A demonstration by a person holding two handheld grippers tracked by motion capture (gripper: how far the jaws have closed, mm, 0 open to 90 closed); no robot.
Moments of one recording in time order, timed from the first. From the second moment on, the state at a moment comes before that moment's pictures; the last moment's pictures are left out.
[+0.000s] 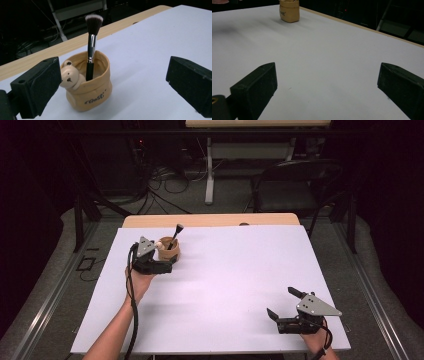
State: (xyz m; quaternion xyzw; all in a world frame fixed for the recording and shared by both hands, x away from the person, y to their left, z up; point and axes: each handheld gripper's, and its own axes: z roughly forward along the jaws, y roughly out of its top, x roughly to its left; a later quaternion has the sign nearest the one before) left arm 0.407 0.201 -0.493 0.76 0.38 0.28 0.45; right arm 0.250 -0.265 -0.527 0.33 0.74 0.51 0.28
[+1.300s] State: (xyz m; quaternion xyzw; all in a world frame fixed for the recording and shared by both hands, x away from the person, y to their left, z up) left arm 0.311 0.231 -0.504 0.72 0.33 0.30 0.54; right arm 0.249 -0.262 -0.527 0.33 0.75 0.51 0.27
